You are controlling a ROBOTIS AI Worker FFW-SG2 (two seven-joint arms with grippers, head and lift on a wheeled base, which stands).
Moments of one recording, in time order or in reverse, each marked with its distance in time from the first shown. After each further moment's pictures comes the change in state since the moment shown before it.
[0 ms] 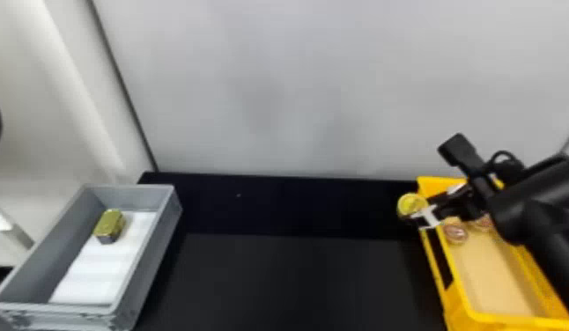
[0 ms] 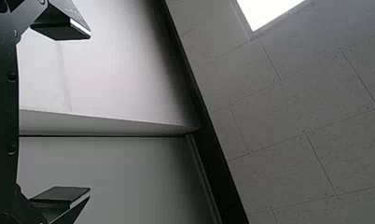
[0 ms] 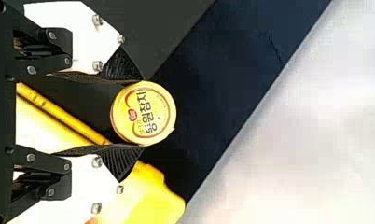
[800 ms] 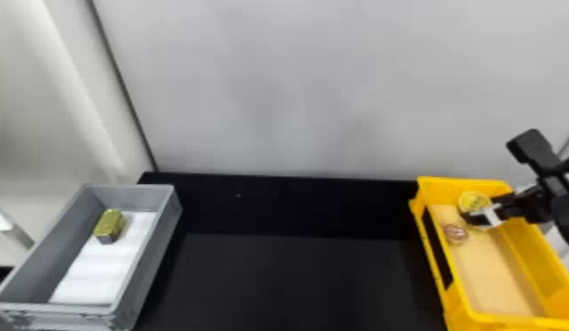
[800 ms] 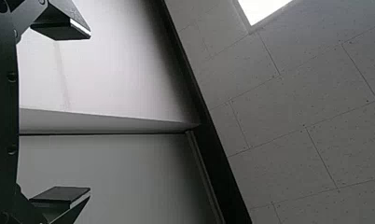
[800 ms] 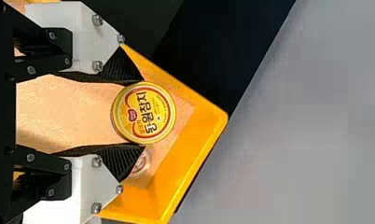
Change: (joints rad) left arm -0.002 0.017 -0.003 -0.007 -0.004 0.016 -0.006; right arm 0.071 -0.077 -0.187 -0.083 0.098 0.047 0.029
